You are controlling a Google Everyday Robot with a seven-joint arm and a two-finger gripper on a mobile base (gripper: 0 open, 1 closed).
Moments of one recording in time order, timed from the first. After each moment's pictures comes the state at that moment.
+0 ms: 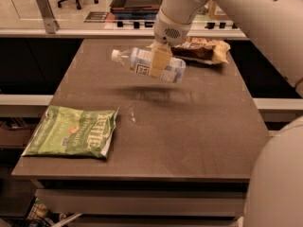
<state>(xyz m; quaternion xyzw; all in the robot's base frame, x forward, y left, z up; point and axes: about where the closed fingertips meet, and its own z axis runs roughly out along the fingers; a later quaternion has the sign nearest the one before) 0.627 -0.020 0.903 -0.66 0.73 0.07 0.17</state>
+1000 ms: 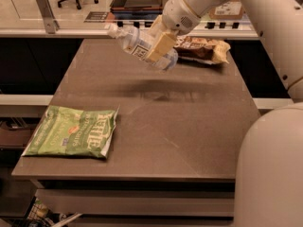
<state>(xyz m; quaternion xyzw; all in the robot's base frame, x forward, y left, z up) 0.652 -0.006 0.938 -0.70 0.62 0.19 0.30</state>
